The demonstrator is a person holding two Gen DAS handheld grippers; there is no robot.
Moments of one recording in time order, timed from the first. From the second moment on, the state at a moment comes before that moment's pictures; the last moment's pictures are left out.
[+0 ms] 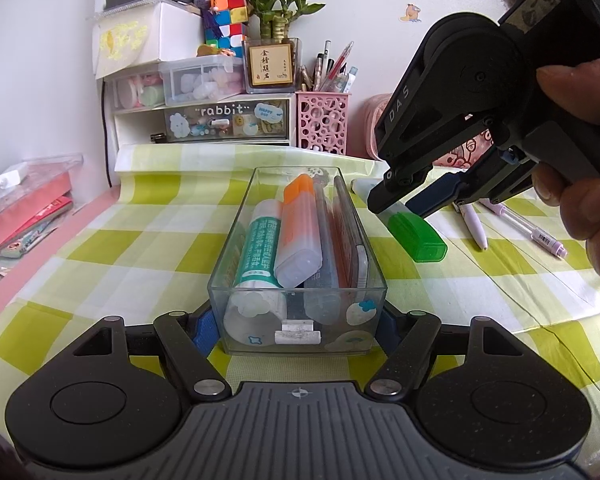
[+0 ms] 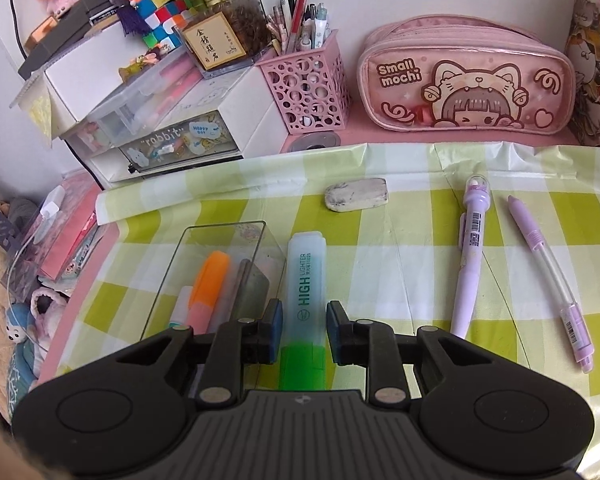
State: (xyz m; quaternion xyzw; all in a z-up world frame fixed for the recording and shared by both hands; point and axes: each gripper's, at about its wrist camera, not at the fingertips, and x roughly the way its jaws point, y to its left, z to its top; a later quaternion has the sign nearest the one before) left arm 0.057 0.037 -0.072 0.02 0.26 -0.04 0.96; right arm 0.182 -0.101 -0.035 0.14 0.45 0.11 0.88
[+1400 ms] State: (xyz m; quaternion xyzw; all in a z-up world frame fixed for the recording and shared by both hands) left arm 0.057 0.037 -0.072 0.02 0.26 -0.05 0.96; right arm 0.178 -0.055 -0.005 0.16 0.44 0.10 0.88
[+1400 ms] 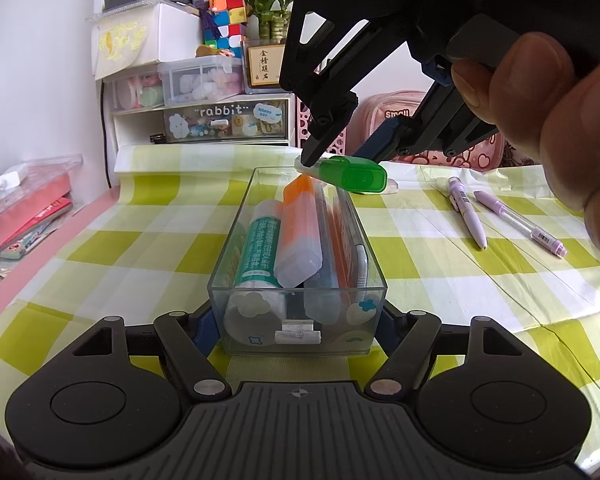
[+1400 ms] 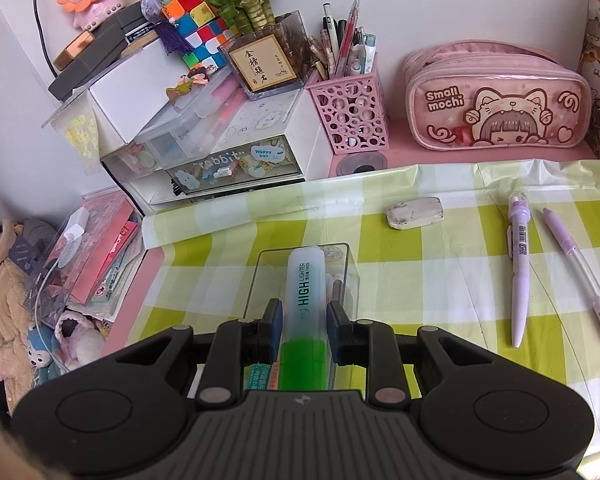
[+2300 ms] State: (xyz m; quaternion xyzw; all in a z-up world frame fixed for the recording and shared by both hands) left arm 0.057 0.037 -0.072 0.02 0.26 -0.05 0.96; right arm 0.176 -0.030 -0.007 0.03 0.44 0.09 0.89
